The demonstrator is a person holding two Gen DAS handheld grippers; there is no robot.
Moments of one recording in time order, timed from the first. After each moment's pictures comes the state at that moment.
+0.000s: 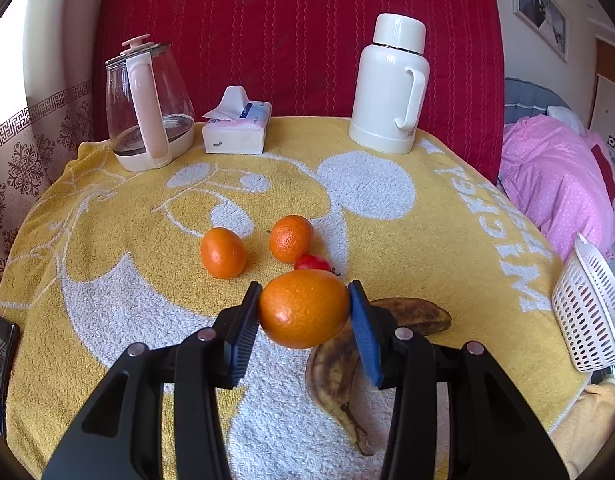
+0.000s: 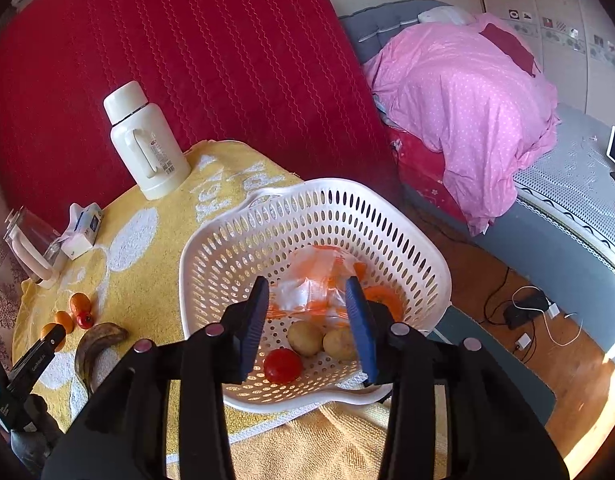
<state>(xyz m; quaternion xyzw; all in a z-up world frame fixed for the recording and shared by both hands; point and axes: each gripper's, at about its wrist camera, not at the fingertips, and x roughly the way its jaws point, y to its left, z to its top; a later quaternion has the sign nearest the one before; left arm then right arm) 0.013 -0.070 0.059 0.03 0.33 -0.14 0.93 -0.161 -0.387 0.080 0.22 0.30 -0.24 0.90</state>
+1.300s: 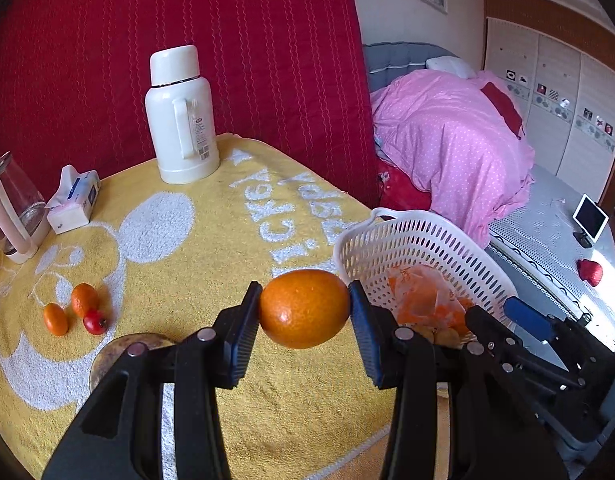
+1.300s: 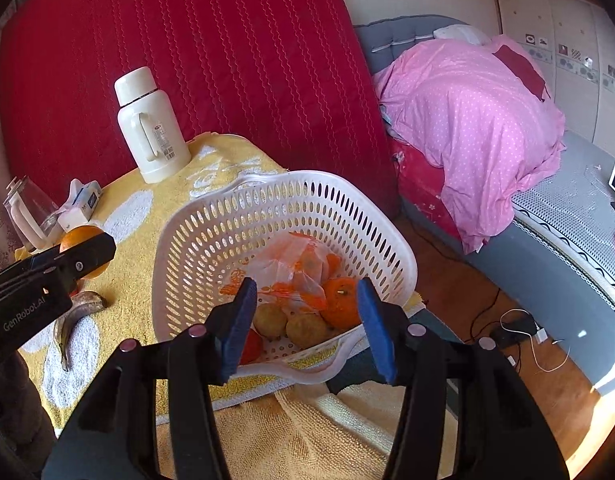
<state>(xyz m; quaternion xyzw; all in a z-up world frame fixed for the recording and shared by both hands) -0.074 -0.256 0.107 0.12 0.31 -0.33 0.89 -0.184 -0.392 0.069 0.18 0.30 -0.23 0.91</state>
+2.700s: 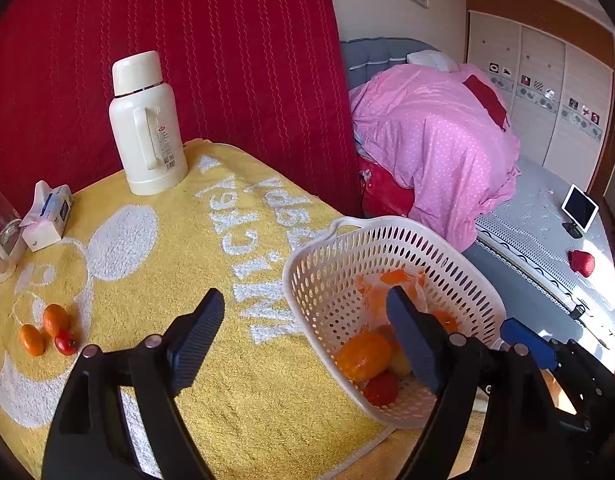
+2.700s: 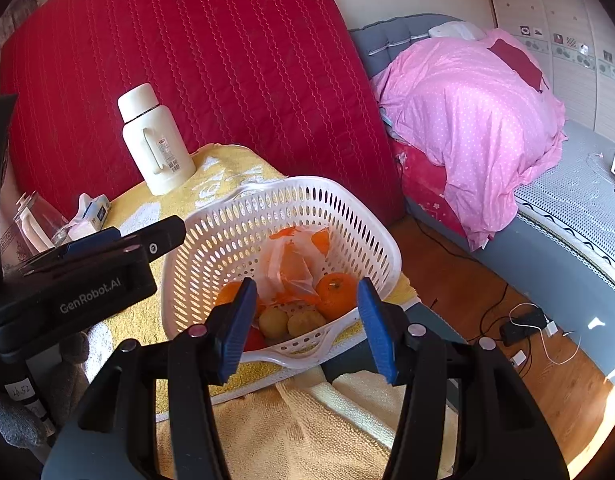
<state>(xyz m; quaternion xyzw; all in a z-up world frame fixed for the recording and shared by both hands) -0.072 -0.288 0.100 0.12 0.31 -0.35 0.88 -0.202 -0.395 0.076 0.20 0.28 -0.22 0.91</state>
